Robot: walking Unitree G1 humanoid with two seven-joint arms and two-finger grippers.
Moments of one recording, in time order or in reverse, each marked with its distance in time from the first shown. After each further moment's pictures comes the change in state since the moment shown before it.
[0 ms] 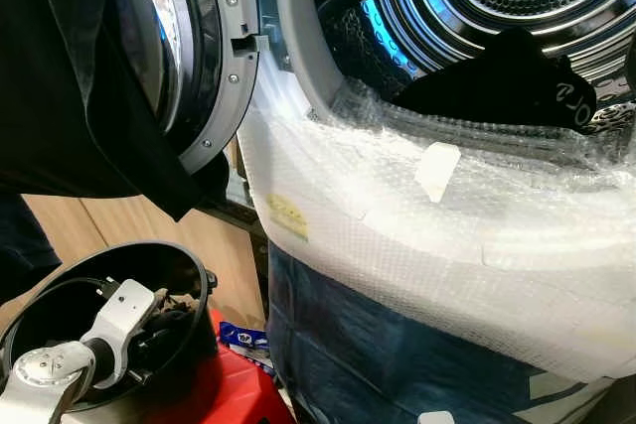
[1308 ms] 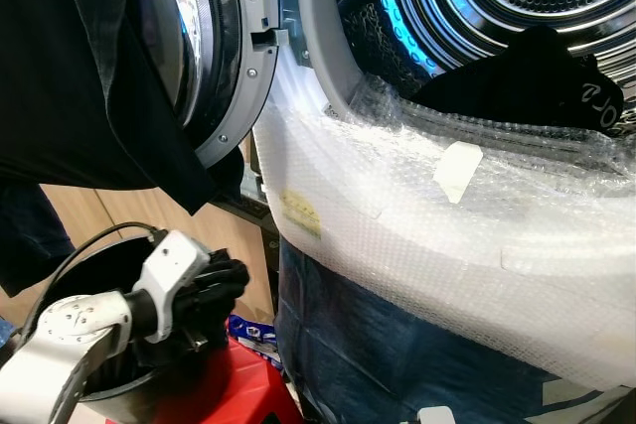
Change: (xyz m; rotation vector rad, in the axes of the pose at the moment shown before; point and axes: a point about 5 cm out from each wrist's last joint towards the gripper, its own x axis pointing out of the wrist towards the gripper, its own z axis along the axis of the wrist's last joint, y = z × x) left arm -0.007 -0.061 0.106 0.127 -0.342 -0.464; right arm 0.001 0.001 0.002 -0.017 0.001 0.006
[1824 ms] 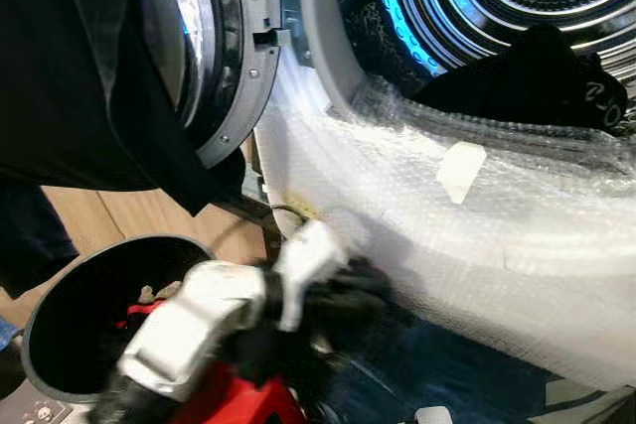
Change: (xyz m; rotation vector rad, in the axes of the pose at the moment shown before) left arm 0.092 -0.065 0.040 0.031 -0.131 -0.441; right arm 0.001 0.003 0.002 0.014 -0.002 -0.009
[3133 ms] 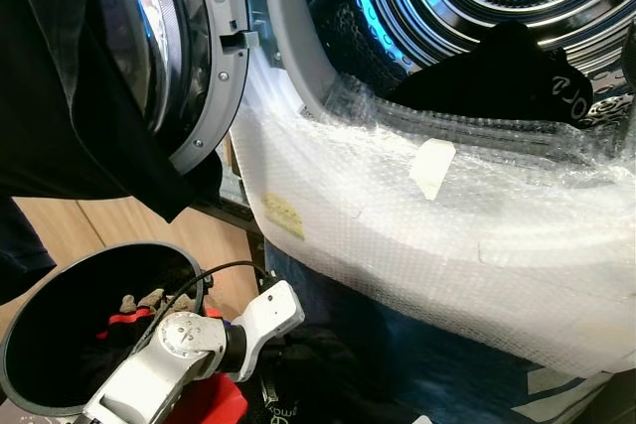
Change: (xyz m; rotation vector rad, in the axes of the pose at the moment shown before) left arm -0.053 0.002 -0.072 -0.054 0.292 0.180; right arm -0.008 -0.013 -0.003 -0.471 0.033 0.274
